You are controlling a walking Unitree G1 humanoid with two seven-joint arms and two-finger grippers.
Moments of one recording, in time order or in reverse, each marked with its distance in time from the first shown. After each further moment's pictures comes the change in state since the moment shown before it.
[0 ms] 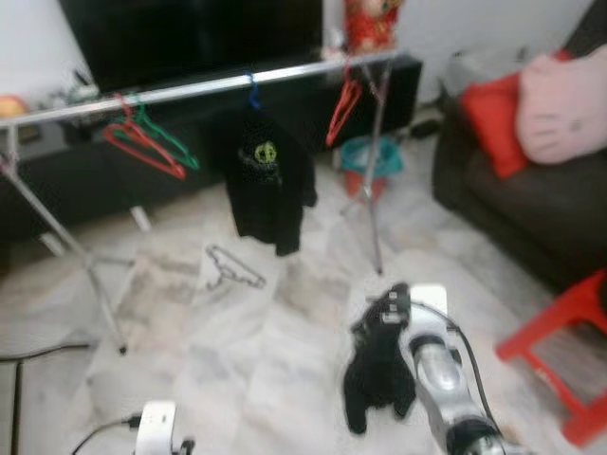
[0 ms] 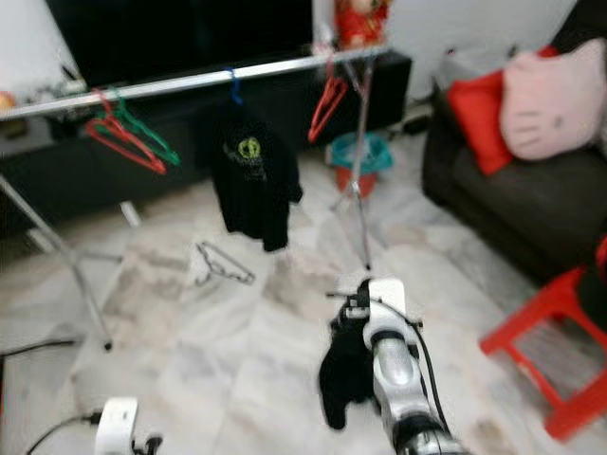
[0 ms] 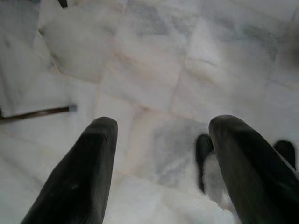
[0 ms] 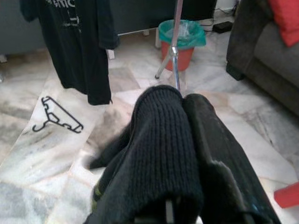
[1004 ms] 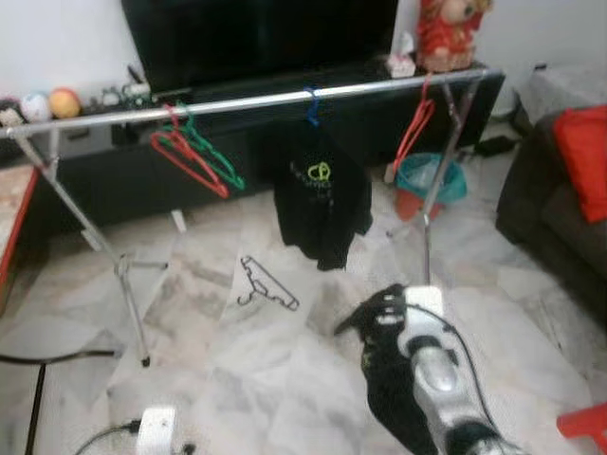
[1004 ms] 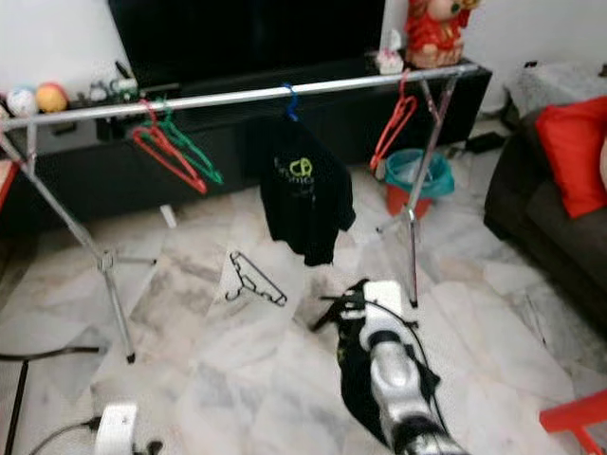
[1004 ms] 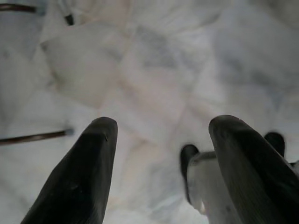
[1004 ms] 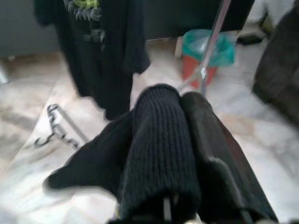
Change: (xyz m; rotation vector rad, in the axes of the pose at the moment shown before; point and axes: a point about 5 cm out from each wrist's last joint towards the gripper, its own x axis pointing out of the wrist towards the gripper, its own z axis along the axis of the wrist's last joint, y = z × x) left arm 0.000 -0.003 0.001 -0.007 -0.002 -0.006; right arm -0.001 -0.003 -0.002 -0.017 0.002 0.008
